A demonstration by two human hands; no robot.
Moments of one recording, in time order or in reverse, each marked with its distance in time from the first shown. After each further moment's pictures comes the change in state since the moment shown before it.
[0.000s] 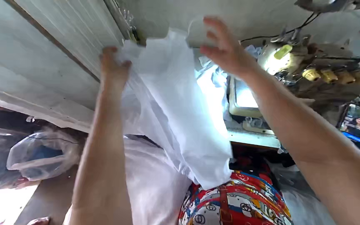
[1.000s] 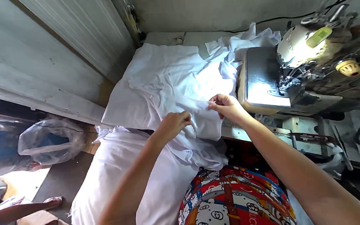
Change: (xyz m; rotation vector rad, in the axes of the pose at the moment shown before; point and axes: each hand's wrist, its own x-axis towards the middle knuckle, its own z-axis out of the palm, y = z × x) left_hand -0.133 -0.039 0.129 -0.016 -0.730 0.459; right_hand -0.130 0.056 0.085 0.390 -0.216 0.686
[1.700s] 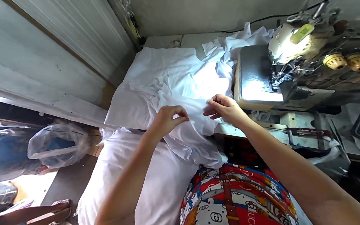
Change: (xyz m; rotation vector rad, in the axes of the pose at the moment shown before) left_hand -0.003 0.018 -0.022 -0.102 0.198 0.087; right_hand -0.023 -0.013 0.006 0.297 0.003 0.034
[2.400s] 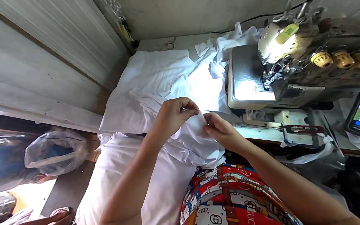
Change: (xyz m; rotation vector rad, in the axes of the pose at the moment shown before) left_hand 0.030 0.072 -0.009 -0.090 0.053 -0.134; right_hand -0.051 0.025 0.018 -0.092 -0.137 -0.394
